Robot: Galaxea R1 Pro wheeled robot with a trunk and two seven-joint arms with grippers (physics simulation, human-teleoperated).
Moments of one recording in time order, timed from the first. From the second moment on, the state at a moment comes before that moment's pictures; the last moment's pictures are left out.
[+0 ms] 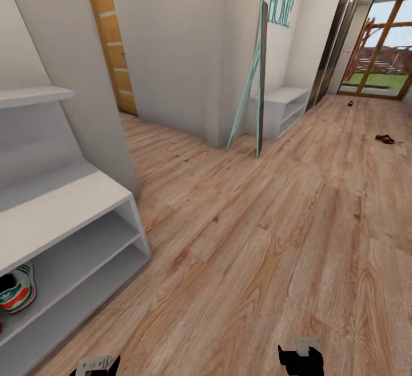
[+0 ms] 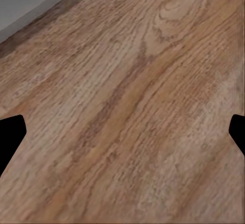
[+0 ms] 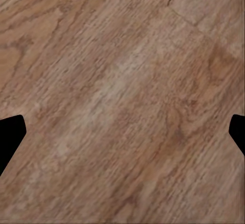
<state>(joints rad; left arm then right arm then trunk) -0.23 0.16 0.06 -0.35 0.19 -0.43 -0.26 -0.49 -0.06 -0.12 -0.03 0.17 -0.34 -0.09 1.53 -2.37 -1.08</state>
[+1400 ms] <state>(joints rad) -0.23 0.16 0.06 -0.35 0.19 -0.43 -0.26 -0.49 -0.06 -0.12 -0.04 0.17 -0.34 -0.09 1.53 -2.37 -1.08</state>
